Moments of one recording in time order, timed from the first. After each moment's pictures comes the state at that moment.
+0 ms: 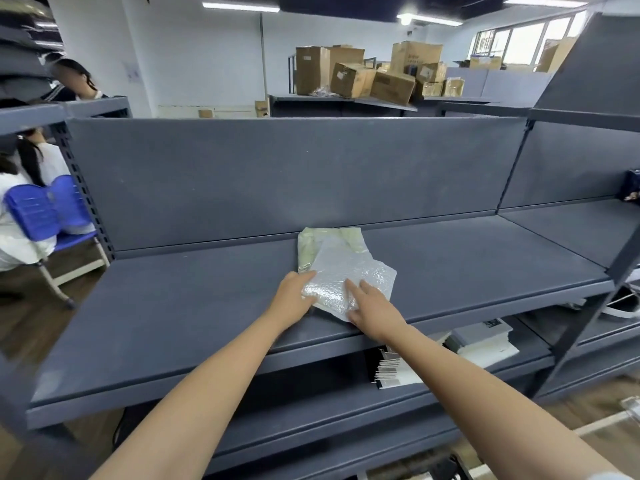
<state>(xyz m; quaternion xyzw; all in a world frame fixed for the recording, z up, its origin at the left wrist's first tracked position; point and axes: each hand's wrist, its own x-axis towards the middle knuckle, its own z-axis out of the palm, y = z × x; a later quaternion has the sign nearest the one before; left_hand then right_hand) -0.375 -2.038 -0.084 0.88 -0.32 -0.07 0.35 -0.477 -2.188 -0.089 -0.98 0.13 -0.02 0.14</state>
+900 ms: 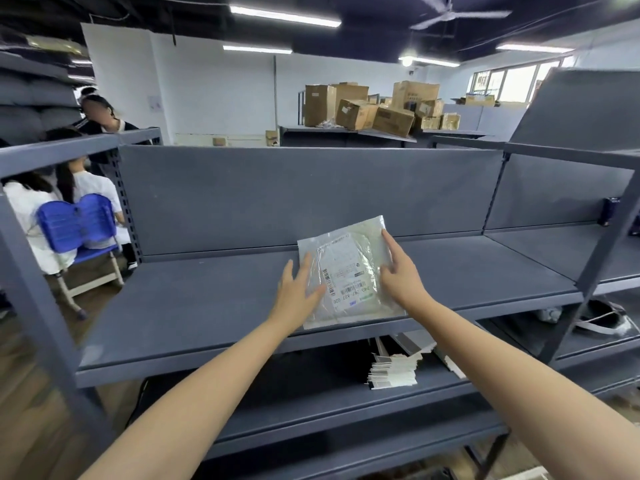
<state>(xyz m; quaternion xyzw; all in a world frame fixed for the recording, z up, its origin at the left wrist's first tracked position) -0.461 -2.006 -0.046 0.85 -0.31 0.00 0.43 -0.563 -2.171 0.009 -0.84 0.14 -0.27 0.45</state>
